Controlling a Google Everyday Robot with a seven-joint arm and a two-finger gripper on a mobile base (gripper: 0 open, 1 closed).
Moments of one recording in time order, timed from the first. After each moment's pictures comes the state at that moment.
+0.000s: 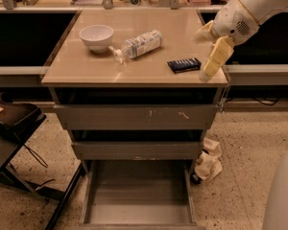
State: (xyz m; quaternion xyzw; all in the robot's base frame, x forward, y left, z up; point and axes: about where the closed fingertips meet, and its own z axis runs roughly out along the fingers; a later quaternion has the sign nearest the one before) arm 0.588 -0.146 0.928 -0.62 0.71 0.23 0.23
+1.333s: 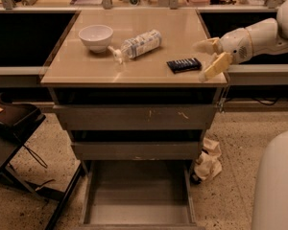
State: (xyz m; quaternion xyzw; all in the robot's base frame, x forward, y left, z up) arm 0.654 -0.167 0.877 -0.54 0.65 0.38 0.37
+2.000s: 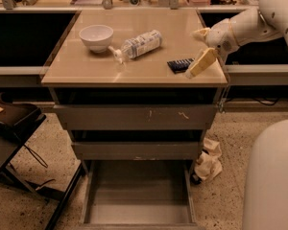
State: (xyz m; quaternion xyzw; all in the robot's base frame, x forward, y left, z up) arm 0.709 -0.155 0.866 -0.58 0.68 0.23 0.38
